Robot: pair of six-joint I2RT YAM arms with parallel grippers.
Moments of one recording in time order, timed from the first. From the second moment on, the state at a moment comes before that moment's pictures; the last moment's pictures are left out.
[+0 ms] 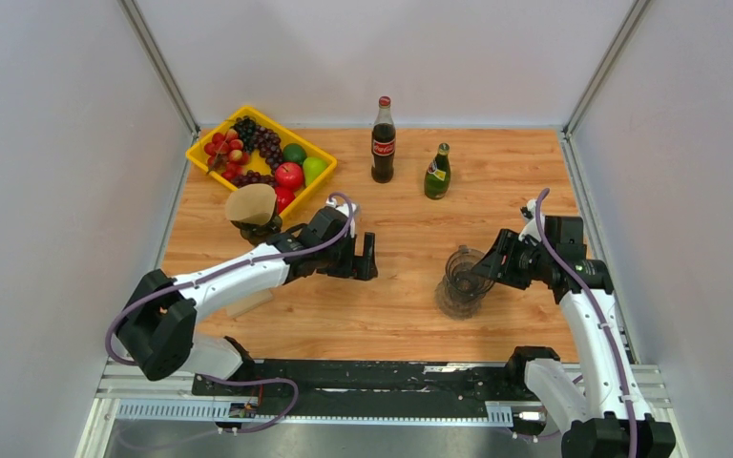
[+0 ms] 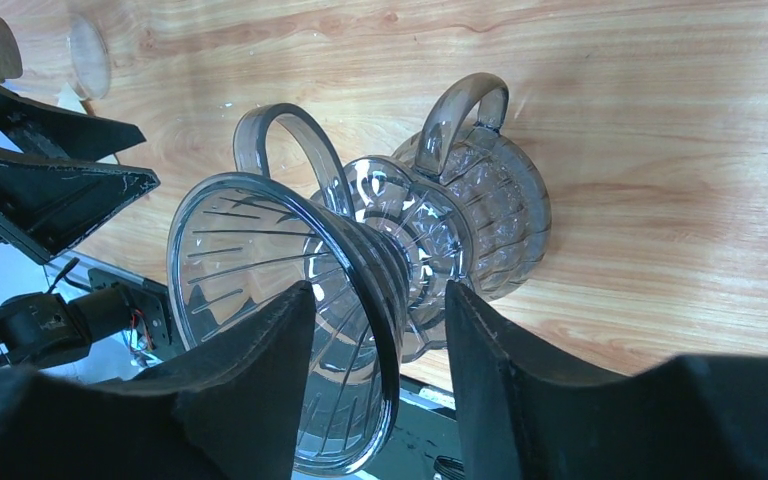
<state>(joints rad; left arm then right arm) -0.77 1.39 0.86 -0.33 0.07 -0.57 -0.03 0.85 0.78 -0.86 -0.50 0.32</state>
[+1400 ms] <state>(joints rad) -0.71 0.87 0.57 -0.87 -0.47 -1.12 -0.03 0.73 0.85 -0.60 -0.08 0.41</state>
